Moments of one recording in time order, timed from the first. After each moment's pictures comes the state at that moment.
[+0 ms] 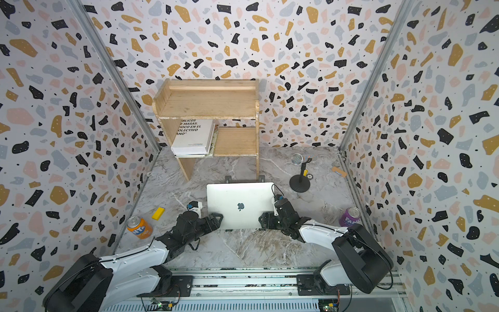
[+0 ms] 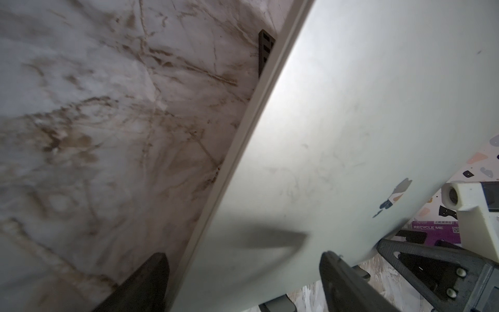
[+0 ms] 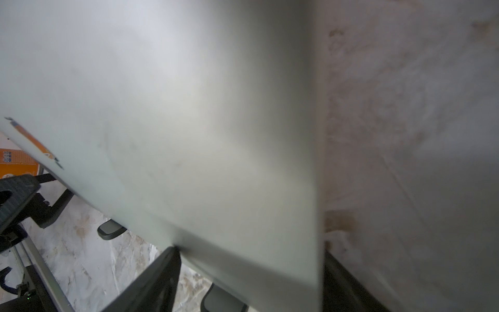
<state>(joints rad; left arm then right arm) -0.56 1.10 0.21 0.27 0.05 -0.85 0.64 1.38 0.49 0.08 -0.20 0.65</state>
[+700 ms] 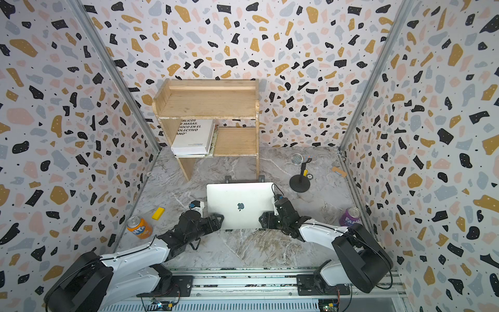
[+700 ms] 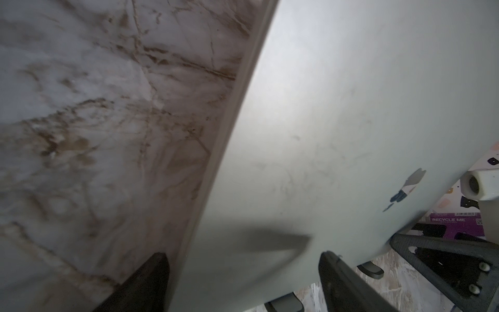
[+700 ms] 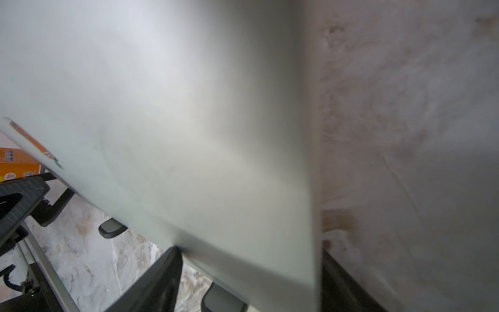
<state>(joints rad) -0.59 1.11 0.25 0.20 0.01 -0.82 0.63 1.38 0.50 0.06 -0.21 0.65</state>
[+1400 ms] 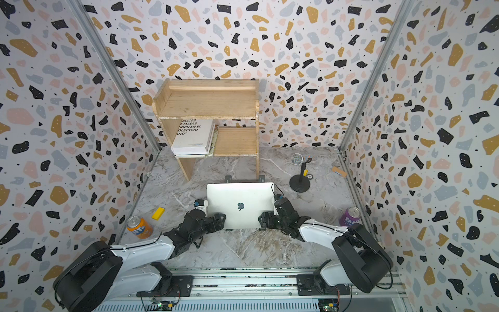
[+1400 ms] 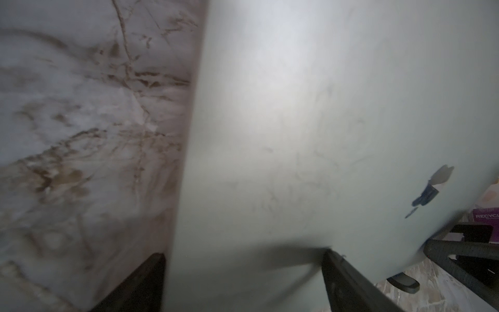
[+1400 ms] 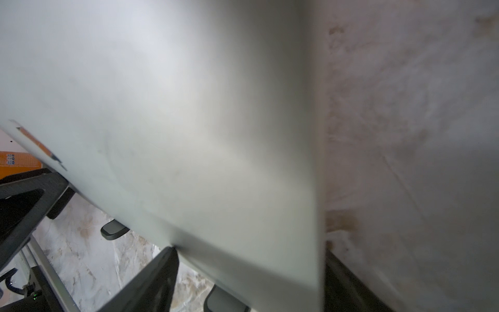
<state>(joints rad) -0.61 1.23 0.27 0.32 -0.07 -0.72 0.64 1.38 0.50 0.07 -0.21 0.65</state>
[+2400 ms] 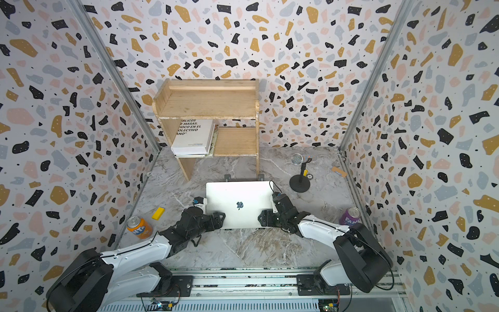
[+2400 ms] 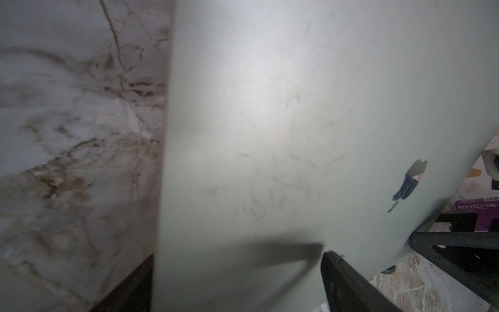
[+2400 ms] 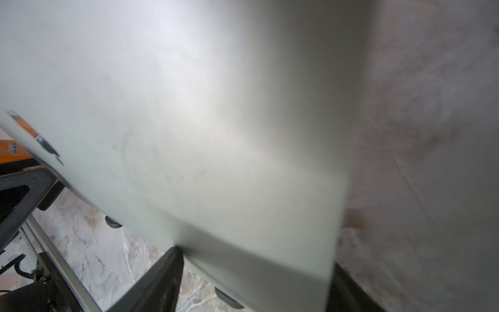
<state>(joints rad) -0.59 1.13 0.31 0.16 0.00 -0.70 0.63 1.38 0.58 -0.06 -0.24 0.63</state>
